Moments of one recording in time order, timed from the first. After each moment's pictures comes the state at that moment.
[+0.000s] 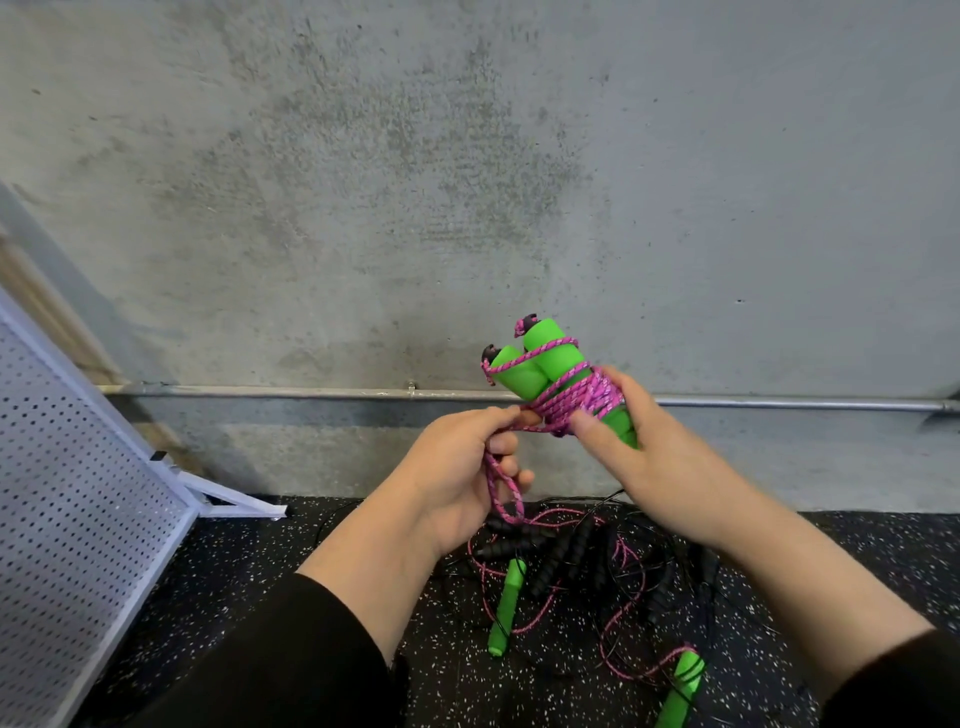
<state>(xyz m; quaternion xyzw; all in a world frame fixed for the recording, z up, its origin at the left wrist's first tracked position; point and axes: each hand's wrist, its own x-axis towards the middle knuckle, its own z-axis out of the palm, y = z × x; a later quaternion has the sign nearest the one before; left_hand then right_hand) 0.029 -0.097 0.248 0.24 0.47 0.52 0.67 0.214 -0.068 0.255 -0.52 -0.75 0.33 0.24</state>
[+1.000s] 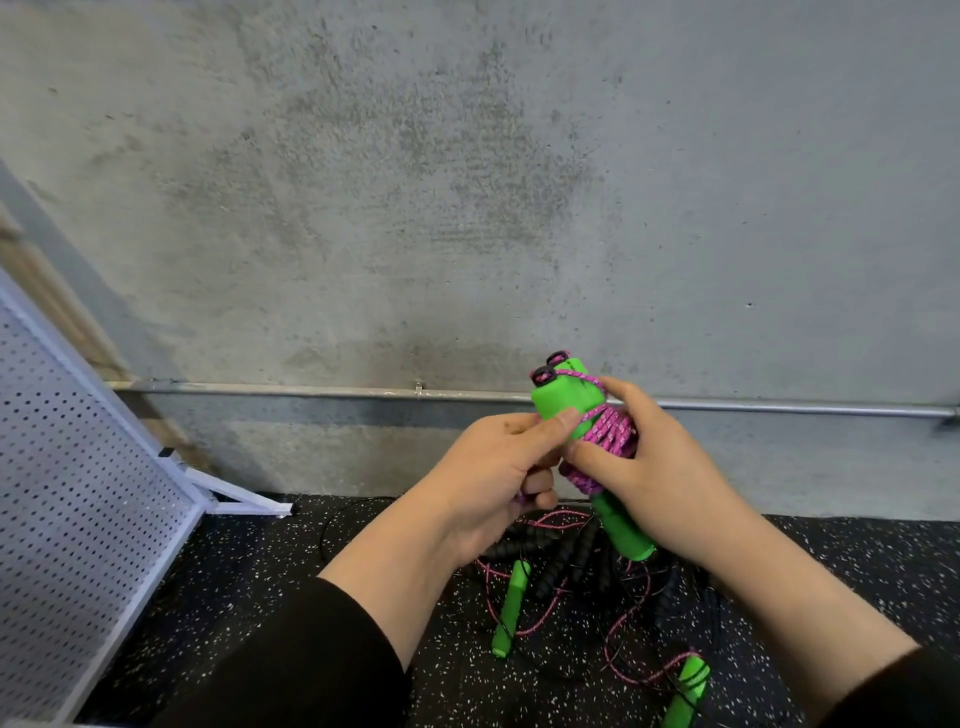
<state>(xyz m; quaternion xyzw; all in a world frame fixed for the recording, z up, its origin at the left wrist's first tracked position) 0.038 -0.107 0.251 0.38 0.44 0.48 0.66 0.200 -0.073 0.243 -0.49 -0.72 0.34 0.35</state>
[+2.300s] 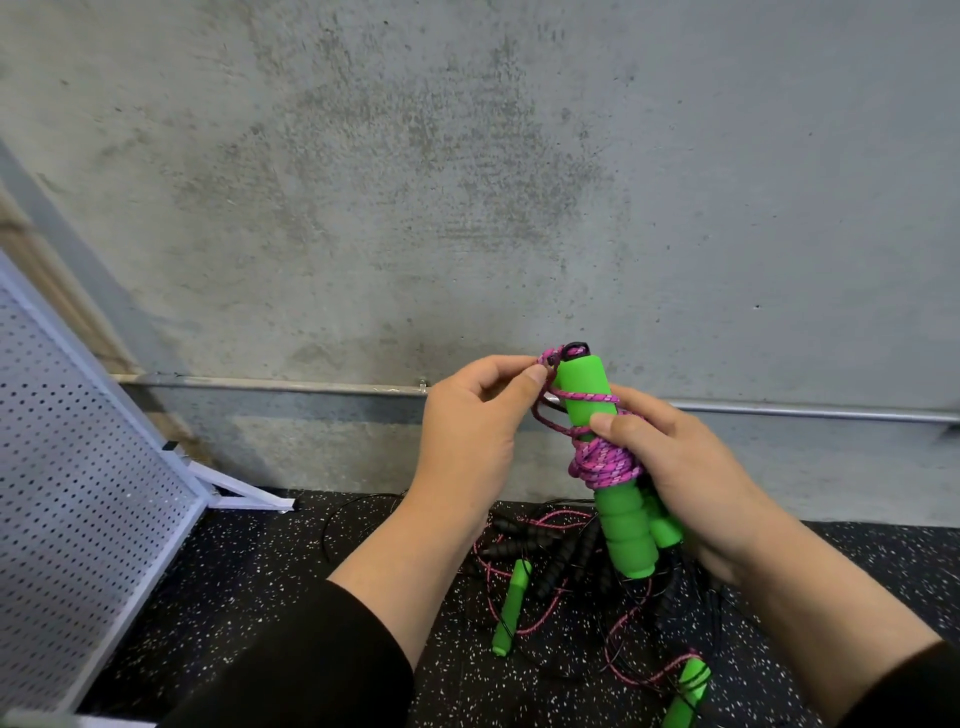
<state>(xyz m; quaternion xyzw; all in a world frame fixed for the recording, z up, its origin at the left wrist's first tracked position) 0.032 -0.101 0.263 0.44 0.50 0.66 0.36 0.201 -0.080 0.258 -0.42 -0.57 0.59 0.39</state>
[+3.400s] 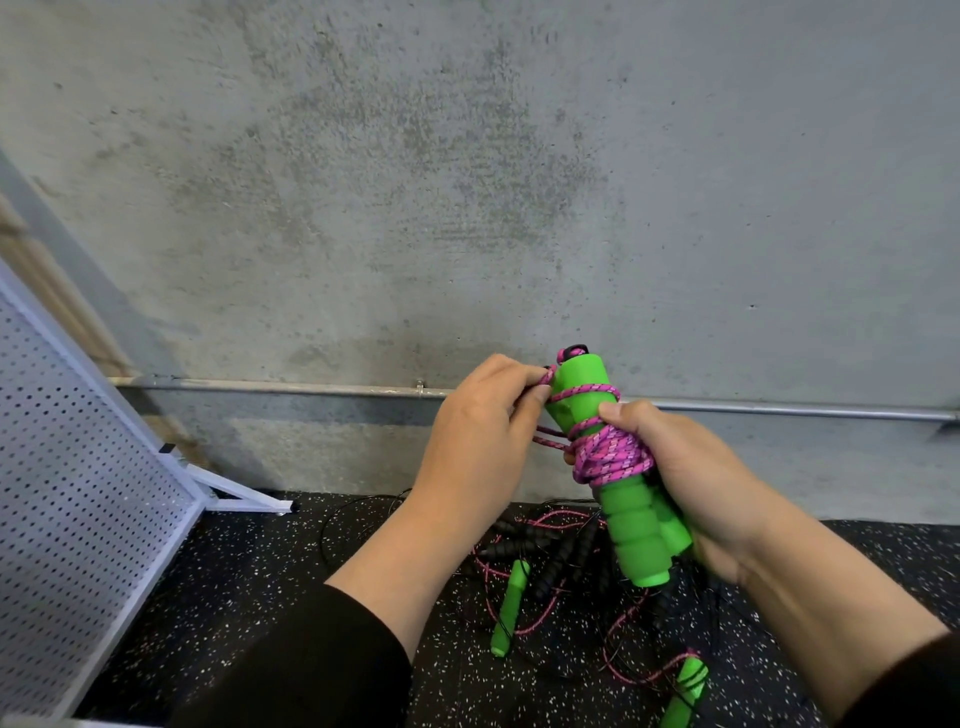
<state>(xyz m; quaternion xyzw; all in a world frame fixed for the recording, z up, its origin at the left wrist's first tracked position) 0.024 -0.095 0.252 0.68 0.54 0.49 0.06 0.203 -0.090 0.273 -0.46 -0.48 0.66 0.35</state>
